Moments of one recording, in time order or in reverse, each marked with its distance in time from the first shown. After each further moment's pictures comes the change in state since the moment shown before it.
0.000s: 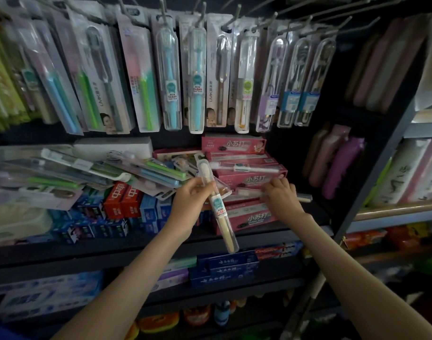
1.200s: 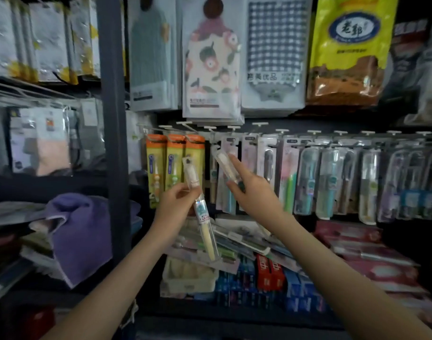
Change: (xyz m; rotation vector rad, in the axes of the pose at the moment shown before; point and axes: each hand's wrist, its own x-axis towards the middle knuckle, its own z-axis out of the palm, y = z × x) left_hand -0.049 0.156 -0.347 0.068 0.368 0.360; right_hand 0.021 -0.405 -0.220 0.584 0.442 -0.488
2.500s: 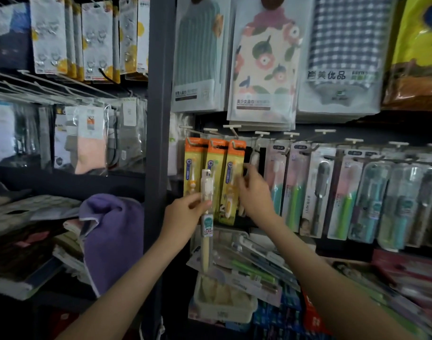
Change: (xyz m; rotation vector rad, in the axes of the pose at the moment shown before) left_hand 0.054 -0.045 -0.062 0.314 0.028 0.055; right_hand 0.090 -0.010 0.112 0.338 0.106 0.169
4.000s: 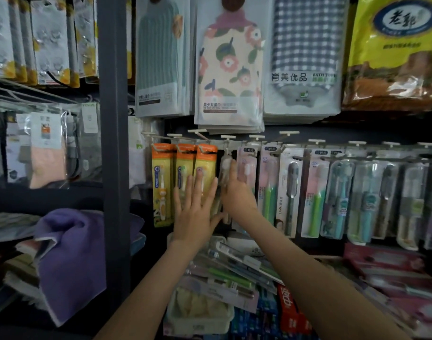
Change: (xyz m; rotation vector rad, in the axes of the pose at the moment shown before) left_hand 0.042 -0.026 0.092 0.988 0.243 0.661; right_hand 0.017 0.020 -0.018 -0.443 -0.054 0.072
